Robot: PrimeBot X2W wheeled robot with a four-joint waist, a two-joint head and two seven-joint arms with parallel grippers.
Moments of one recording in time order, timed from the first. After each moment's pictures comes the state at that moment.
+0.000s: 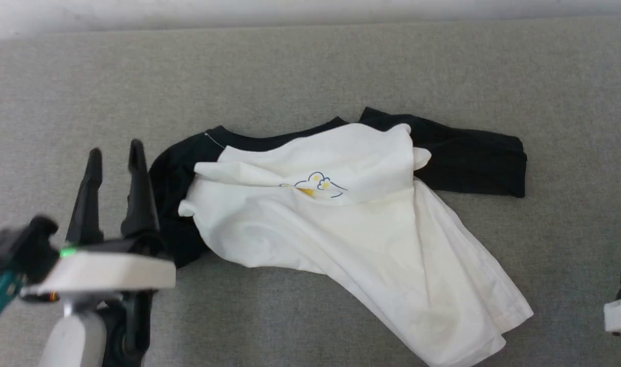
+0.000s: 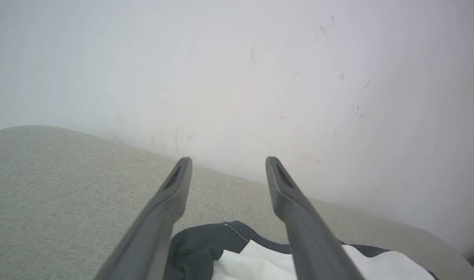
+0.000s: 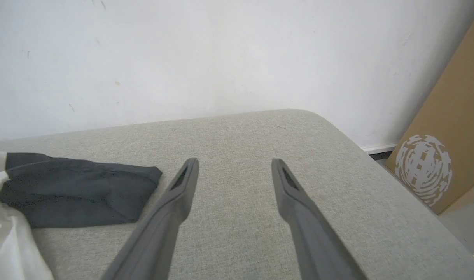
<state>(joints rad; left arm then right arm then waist) -0.13 0.26 -0.09 -0.25 -0.58 0.20 -0.11 0.04 -0.05 -0.38 -0.15 0.16 0.13 -0.09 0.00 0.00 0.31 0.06</state>
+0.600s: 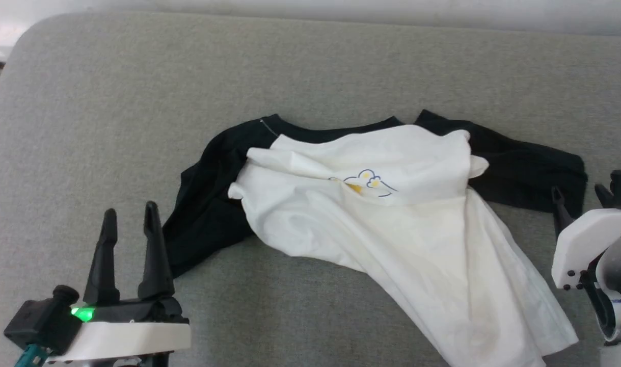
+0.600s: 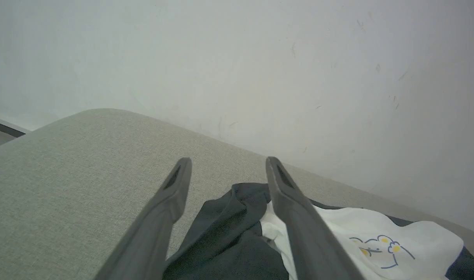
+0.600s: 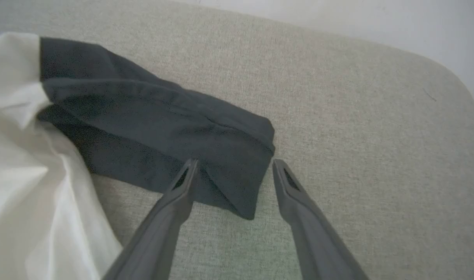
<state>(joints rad) 0.09 0.20 -0.10 -0.30 -0.52 0.13 -0.25 -0.17 -0.07 -0.22 -0.11 -0.04 0.13 0.52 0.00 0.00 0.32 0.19</state>
